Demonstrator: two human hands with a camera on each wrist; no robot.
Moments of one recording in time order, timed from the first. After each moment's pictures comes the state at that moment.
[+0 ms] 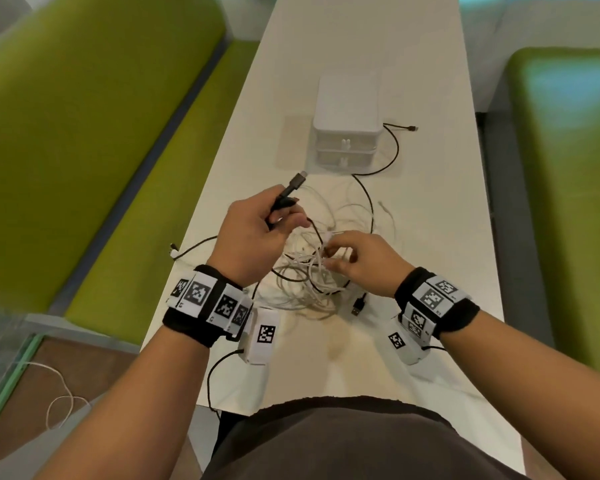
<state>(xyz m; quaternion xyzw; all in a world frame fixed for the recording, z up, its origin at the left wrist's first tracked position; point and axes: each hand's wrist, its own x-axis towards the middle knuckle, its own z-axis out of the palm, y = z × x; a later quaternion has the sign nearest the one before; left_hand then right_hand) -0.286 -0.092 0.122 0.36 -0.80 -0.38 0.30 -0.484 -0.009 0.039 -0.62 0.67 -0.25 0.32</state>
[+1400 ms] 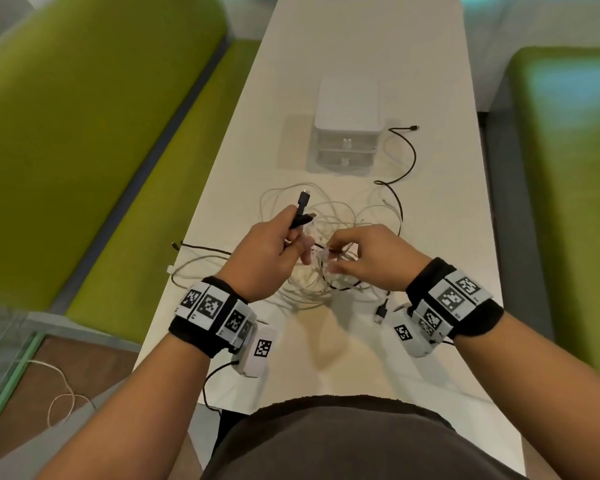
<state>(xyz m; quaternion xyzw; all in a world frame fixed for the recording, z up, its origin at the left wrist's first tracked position) -0.285 -0.078 0.111 0.34 -0.84 -0.39 0.15 -0.491 -0.008 0.069 -0.64 0.67 -0.20 0.33</state>
